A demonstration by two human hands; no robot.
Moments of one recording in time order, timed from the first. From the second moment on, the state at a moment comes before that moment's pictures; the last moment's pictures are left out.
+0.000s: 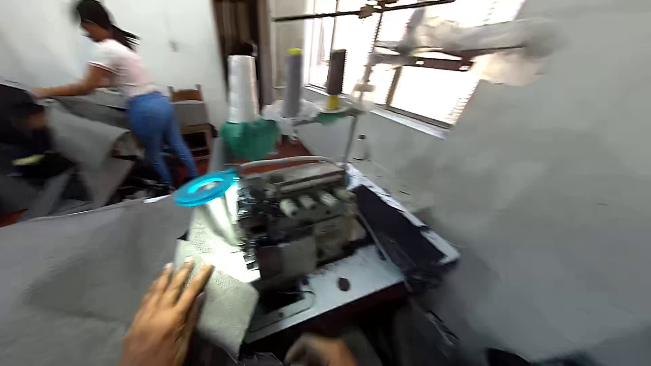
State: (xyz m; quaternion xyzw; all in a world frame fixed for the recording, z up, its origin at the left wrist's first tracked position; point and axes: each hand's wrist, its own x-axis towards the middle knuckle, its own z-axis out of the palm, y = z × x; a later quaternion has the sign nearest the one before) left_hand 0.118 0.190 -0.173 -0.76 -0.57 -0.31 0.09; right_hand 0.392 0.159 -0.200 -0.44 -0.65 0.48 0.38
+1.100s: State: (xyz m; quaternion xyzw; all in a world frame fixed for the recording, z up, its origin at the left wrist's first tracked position) left_hand 0.145 0.211 -0.130 -0.81 -0.35 -0.46 -0.12; right_hand 0.373 0.195 -0.188 -0.41 -0.68 0.26 0.55
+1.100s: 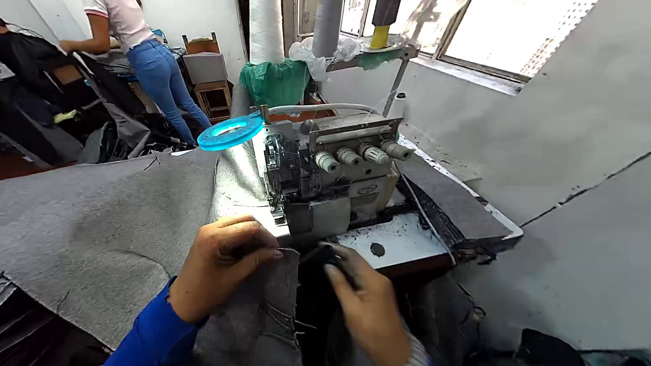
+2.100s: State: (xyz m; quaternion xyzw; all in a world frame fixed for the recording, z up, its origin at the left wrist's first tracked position) left_hand 0.188 0.204 -0.143 -0.77 -0.55 -0.27 0.18; right_hand 0.329 0.179 -0.209 -0.28 -0.56 0.63 0.45
